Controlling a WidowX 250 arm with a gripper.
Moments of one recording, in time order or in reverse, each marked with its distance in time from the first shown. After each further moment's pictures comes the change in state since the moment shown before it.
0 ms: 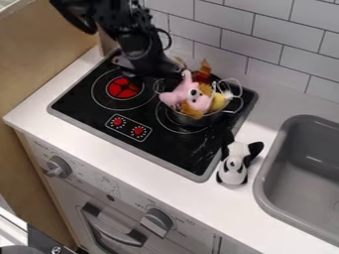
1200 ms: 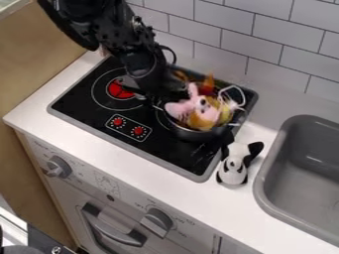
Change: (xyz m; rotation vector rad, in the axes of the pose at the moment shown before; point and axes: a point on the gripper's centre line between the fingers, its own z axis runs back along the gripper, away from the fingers) arm -0.030 -0.012 0.006 -0.039 0.062 0.035
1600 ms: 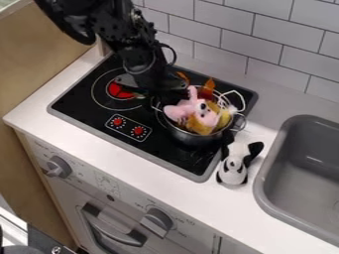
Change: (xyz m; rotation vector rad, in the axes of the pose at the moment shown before) arm -0.003 -0.002 0.008 0.003 0.061 0.023
